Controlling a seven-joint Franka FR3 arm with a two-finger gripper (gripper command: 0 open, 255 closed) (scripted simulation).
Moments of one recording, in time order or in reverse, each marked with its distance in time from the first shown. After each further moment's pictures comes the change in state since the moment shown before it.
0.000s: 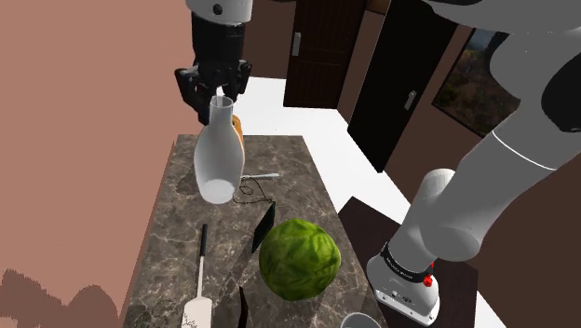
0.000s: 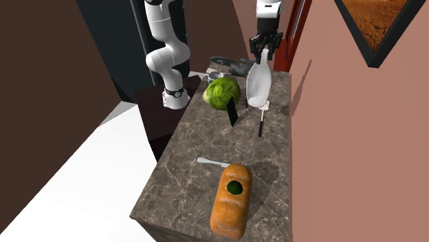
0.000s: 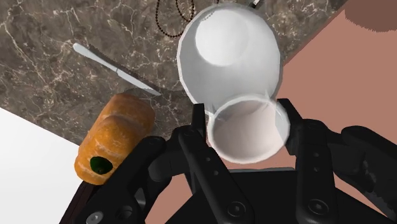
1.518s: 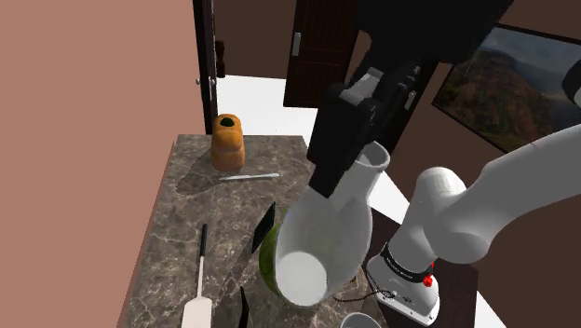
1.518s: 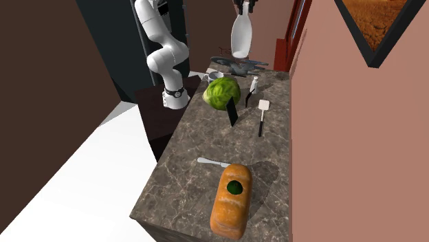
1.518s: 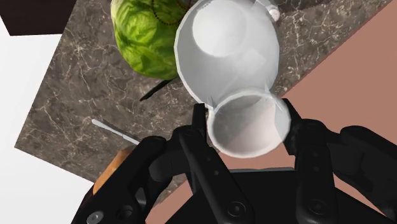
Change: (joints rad) arm 0.154 -0.378 0.197 -0.018 0.187 -0.319 0.343
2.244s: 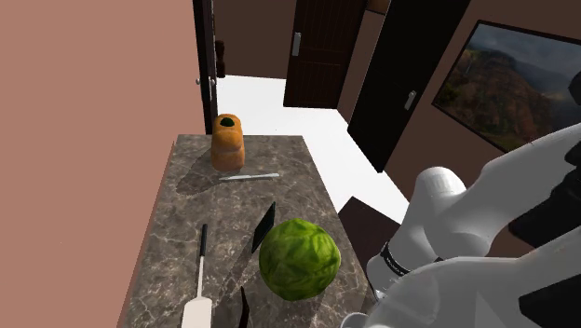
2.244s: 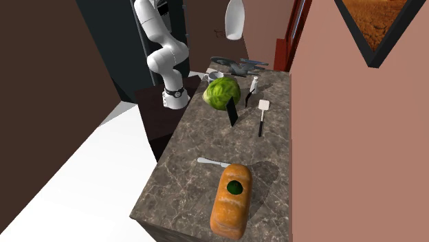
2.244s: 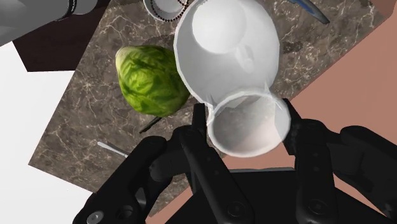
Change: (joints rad) arm 0.021 -0.001 0.179 0.209 0.077 -0.168 0.250
